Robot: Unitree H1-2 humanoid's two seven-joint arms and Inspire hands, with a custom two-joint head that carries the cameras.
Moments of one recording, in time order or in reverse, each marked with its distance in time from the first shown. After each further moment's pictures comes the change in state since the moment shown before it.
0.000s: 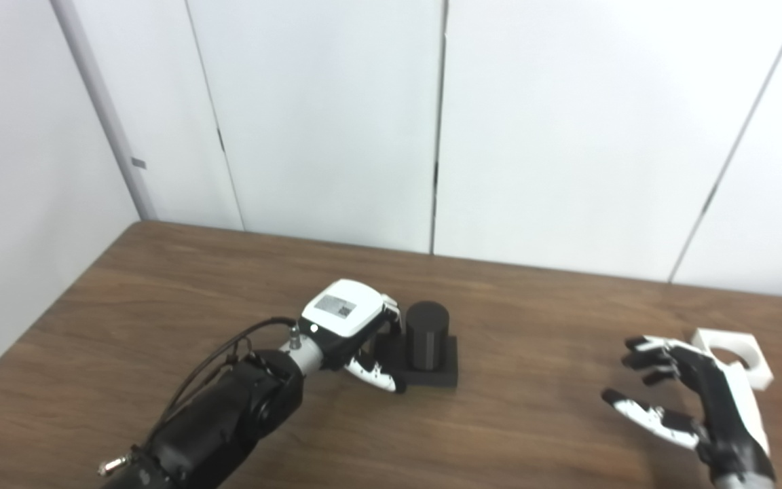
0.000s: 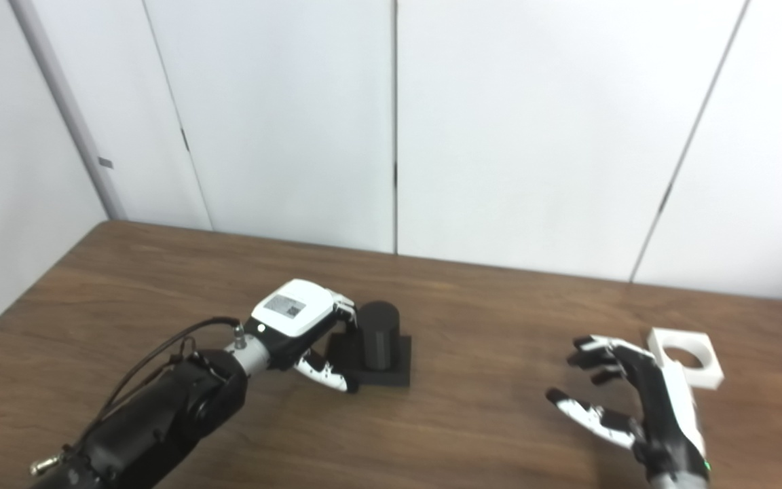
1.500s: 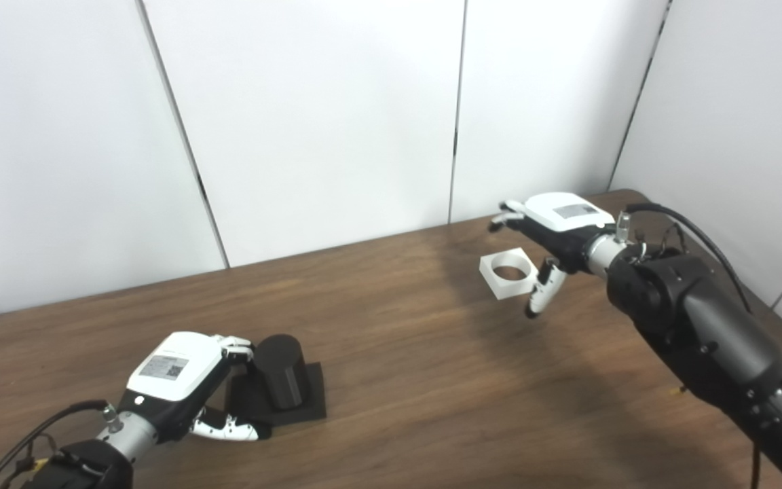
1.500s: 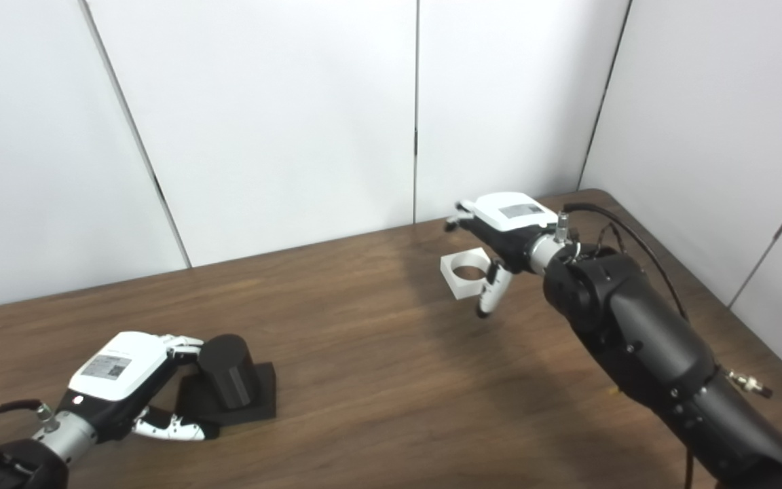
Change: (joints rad) left arm 0.003 0.031 -0.013 0.023 -0.085 -0.201 0.038; right arm -0.351 -0.523 0.207 -0.124 -0.581 0.508 0.752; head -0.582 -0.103
